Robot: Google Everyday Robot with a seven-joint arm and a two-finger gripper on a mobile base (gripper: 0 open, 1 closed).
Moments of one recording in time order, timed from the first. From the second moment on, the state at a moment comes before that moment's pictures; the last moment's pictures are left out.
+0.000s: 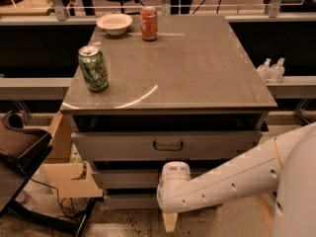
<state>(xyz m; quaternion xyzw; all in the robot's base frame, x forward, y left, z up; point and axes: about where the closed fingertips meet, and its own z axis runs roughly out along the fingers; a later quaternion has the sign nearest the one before) 0.453 -0.032 0.436 -0.74 0.66 -0.06 0.11</state>
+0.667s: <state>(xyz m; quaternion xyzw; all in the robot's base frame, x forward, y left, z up) 0.458 -0.039 0.427 -0.74 0.67 -0.06 0.09</state>
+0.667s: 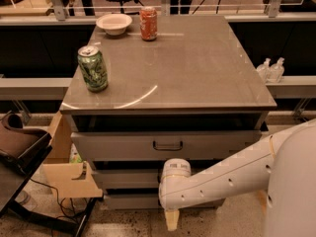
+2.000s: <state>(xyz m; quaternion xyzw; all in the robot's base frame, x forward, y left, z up) 0.472 -0.045 0.394 -0.73 0.67 -0.02 0.09</state>
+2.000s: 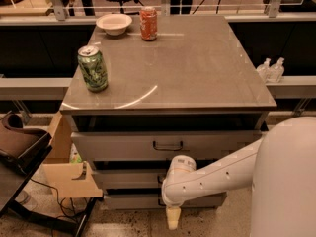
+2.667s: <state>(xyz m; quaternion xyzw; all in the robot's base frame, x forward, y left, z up) 0.476 -0.044 0.384 -0.73 0.67 0.00 0.10</state>
